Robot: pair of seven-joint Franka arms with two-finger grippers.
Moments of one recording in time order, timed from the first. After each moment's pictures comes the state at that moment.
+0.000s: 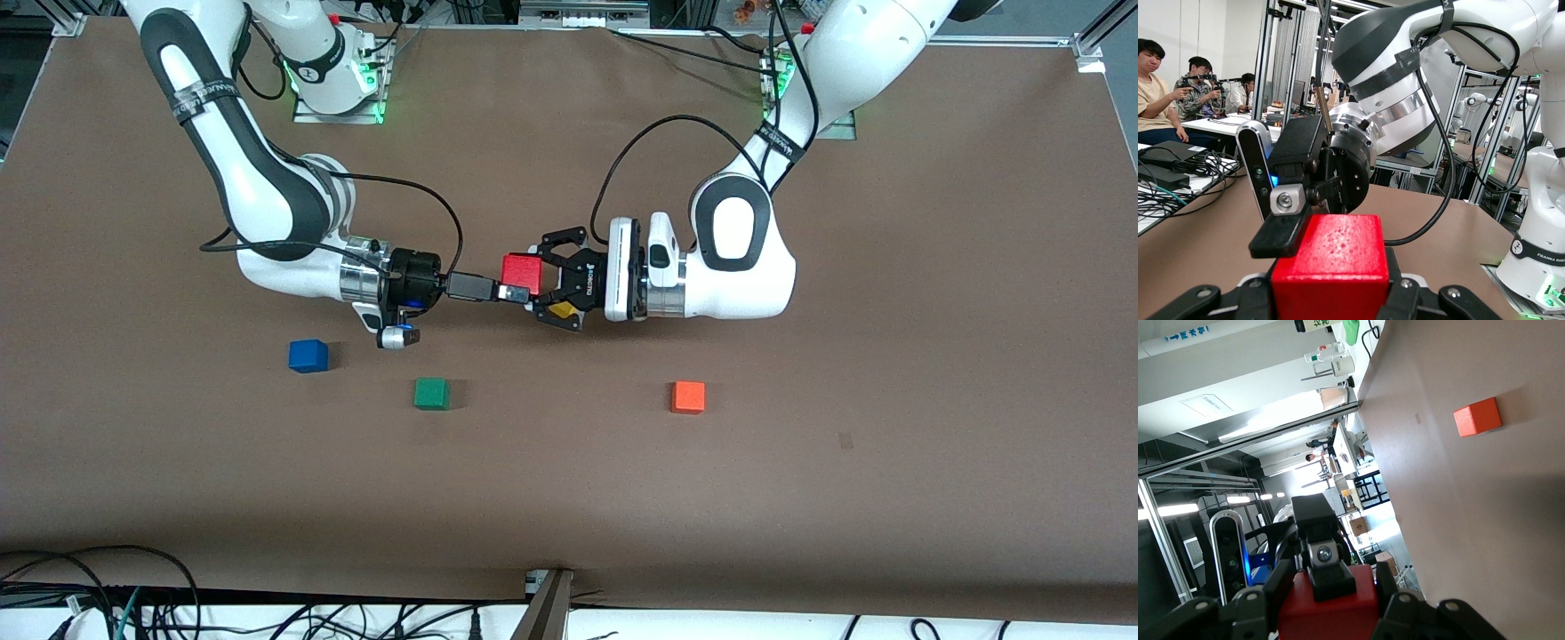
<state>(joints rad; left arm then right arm) -0.26 0.63 -0.37 -1.55 -1.55 2.18 1.96 0.05 0.43 0.41 -1.84 1.66 2.17 -0.39</state>
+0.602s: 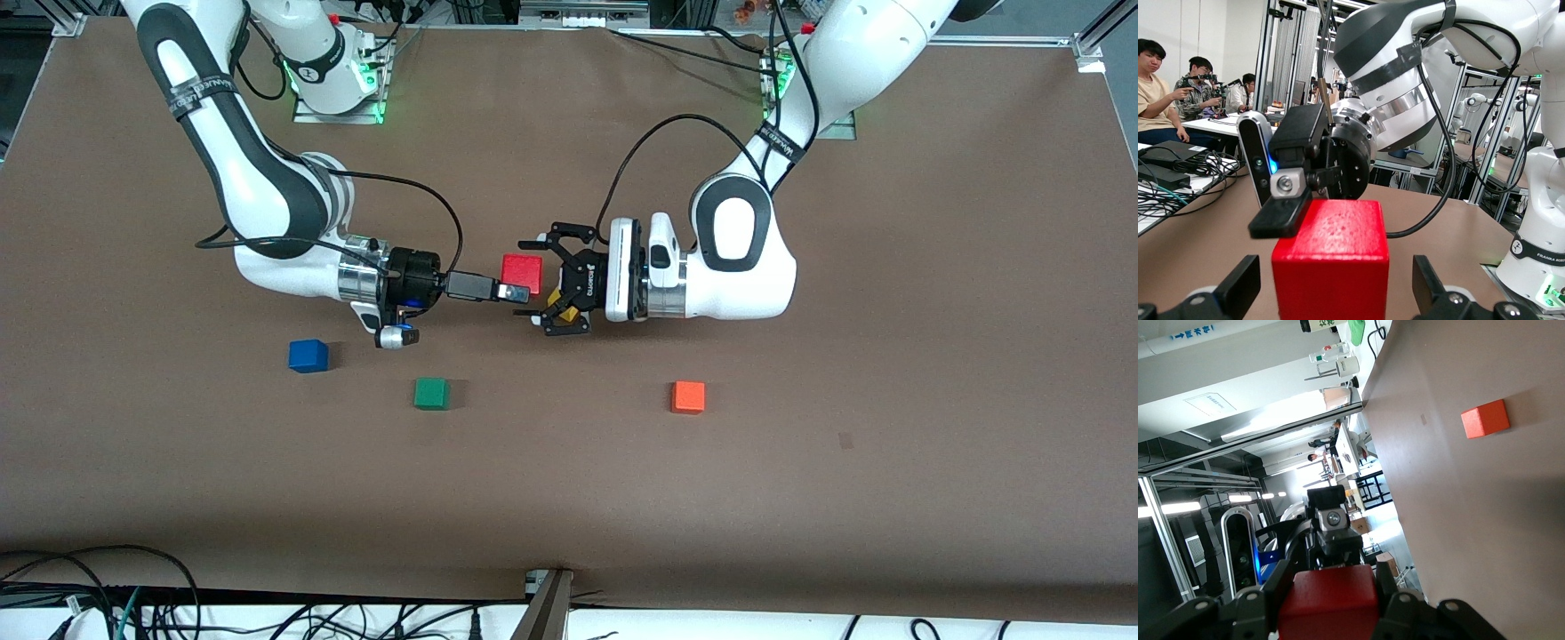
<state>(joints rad) -0.25 0.63 -0.37 -1.55 -1.55 2.17 1.95 0.05 0.43 0.41 -1.83 1.66 2.17 -0.39</state>
